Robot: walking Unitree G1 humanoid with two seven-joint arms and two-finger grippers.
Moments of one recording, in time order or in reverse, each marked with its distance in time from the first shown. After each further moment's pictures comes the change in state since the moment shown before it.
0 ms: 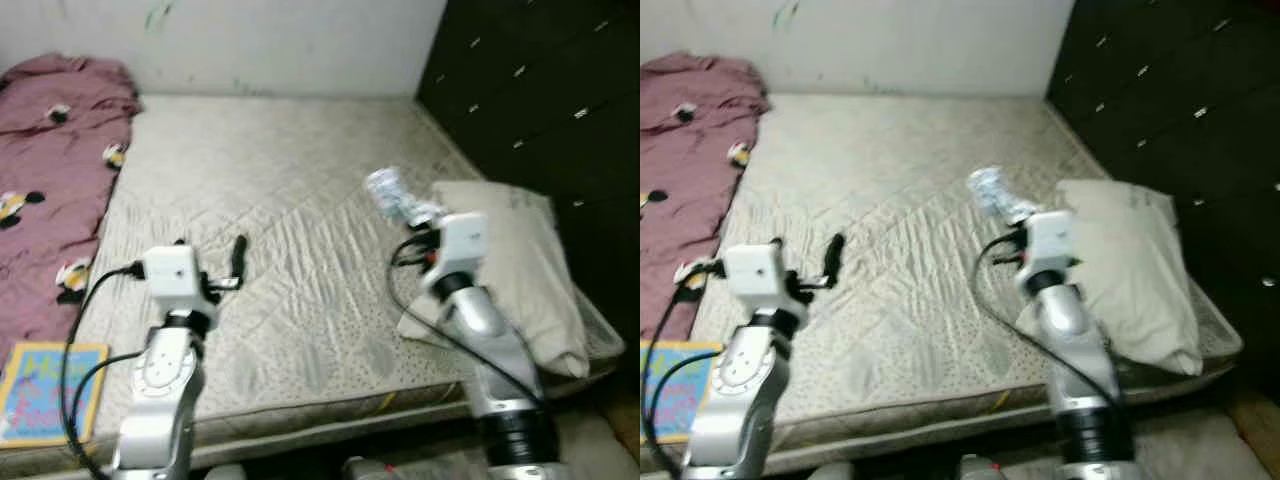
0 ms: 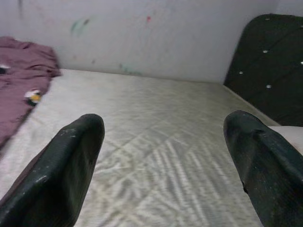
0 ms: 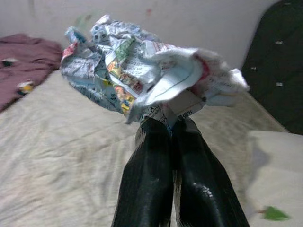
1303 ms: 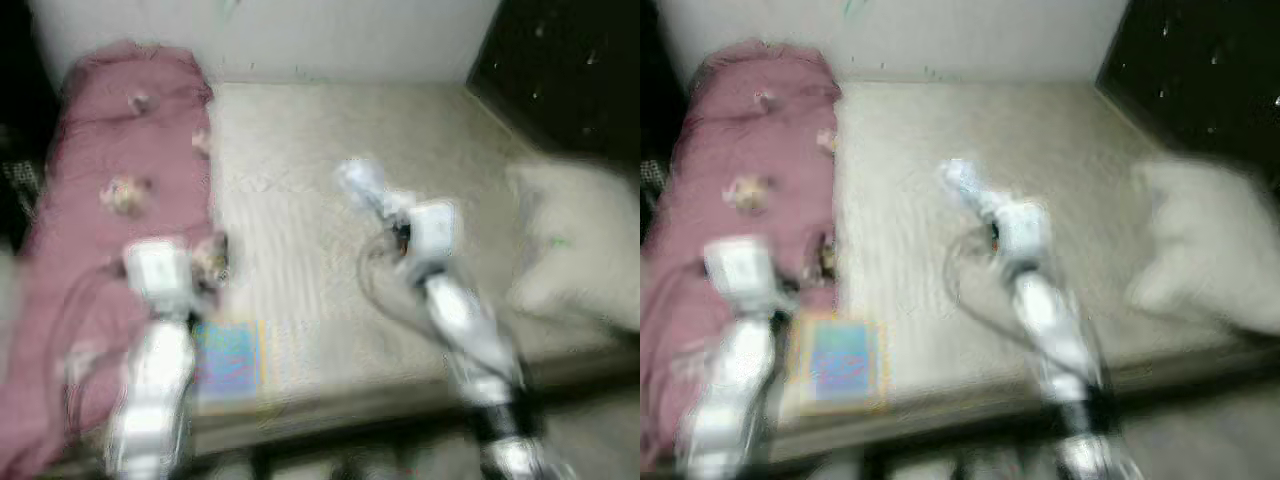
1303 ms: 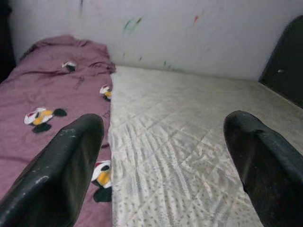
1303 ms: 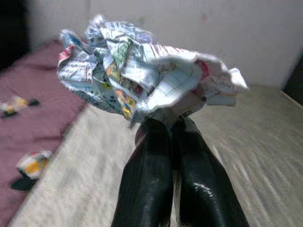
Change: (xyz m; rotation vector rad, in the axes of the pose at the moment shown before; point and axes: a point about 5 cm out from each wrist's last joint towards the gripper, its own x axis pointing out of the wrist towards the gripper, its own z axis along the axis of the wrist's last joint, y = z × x) left arm 0.005 -0.003 -0.001 -0.024 0.009 0.005; right arm 0.012 0.006 -0.007 -0.066 -0.003 0.003
